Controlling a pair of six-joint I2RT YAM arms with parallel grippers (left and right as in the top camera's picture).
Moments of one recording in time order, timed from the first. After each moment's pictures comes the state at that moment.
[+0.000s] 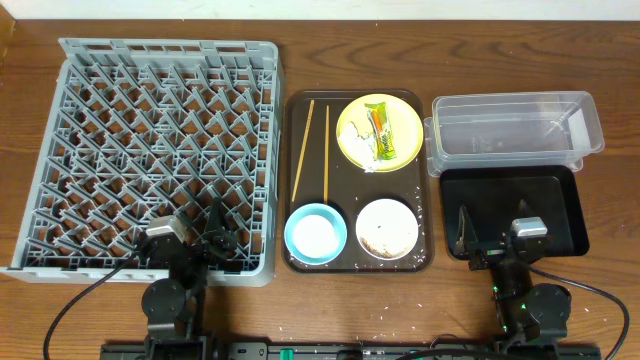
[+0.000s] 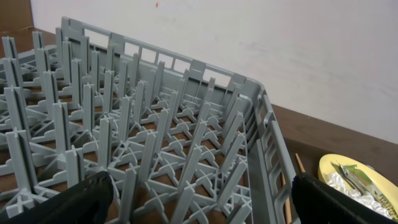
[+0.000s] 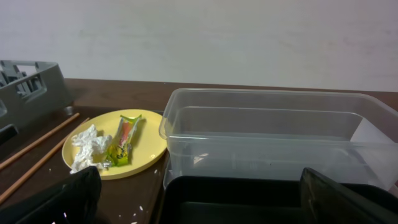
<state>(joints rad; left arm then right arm) 0.04 0.01 0.02 -0.11 -0.02 -0.30 0.04 0.01 0.01 -0.06 -0.07 0.04</state>
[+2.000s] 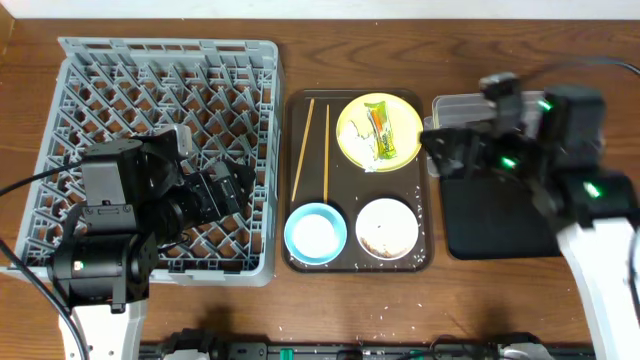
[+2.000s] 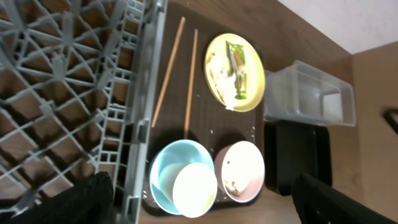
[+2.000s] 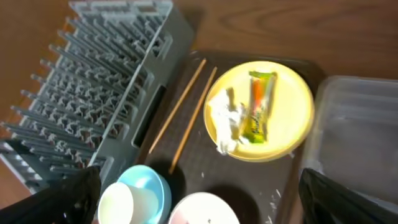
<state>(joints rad) 0.04 0.97 1.16 -1.05 0.49 -0.39 0.14 1.29 1.25 -0.73 -0.50 0.13</state>
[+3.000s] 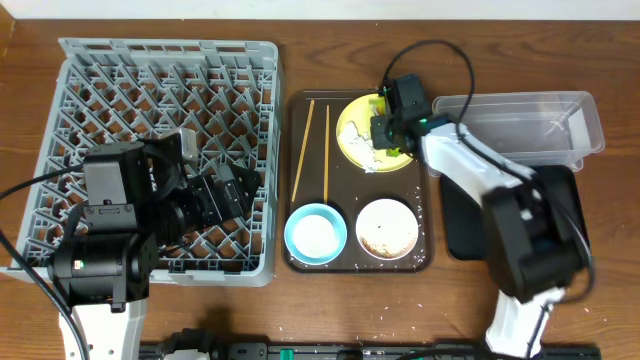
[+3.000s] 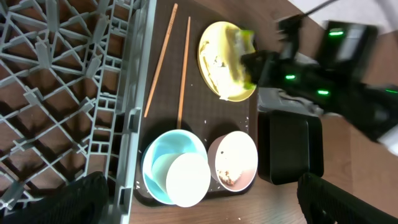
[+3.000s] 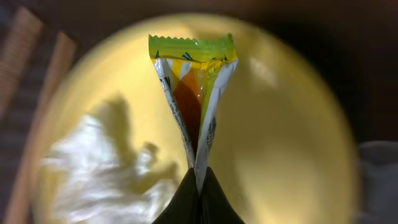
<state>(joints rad) 0.04 0.97 1.16 -1.08 0.52 -0.38 0.38 1.95 1.33 -0.34 0.03 0.24</state>
